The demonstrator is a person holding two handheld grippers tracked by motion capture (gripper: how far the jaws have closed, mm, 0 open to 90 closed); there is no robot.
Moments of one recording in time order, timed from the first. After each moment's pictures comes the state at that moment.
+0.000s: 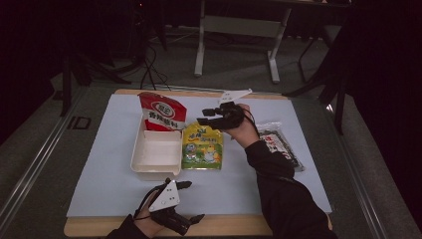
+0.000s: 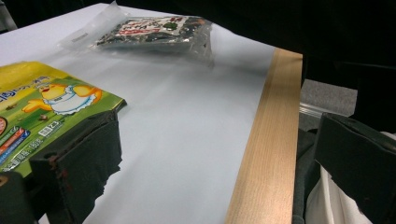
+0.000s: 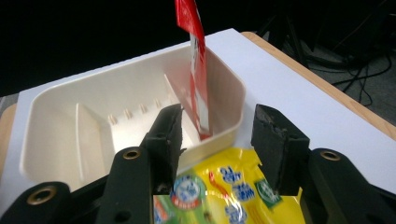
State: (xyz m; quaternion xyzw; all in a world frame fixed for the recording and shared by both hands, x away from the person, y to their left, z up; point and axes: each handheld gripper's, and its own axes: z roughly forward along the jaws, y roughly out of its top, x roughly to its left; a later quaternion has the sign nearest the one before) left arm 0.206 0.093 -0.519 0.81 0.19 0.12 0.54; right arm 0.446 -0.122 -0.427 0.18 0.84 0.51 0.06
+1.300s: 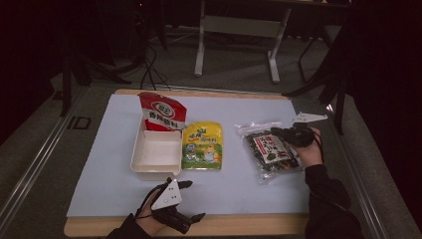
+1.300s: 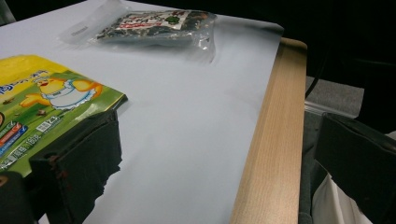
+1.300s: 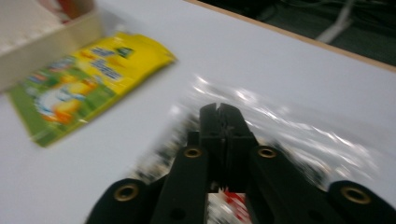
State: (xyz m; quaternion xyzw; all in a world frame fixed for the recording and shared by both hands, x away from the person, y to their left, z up) left arm 0.210 0.090 -0.524 0.81 0.20 0.12 0.53; right arm 0.434 -0.341 -0.480 0.34 0.81 0.46 0.14
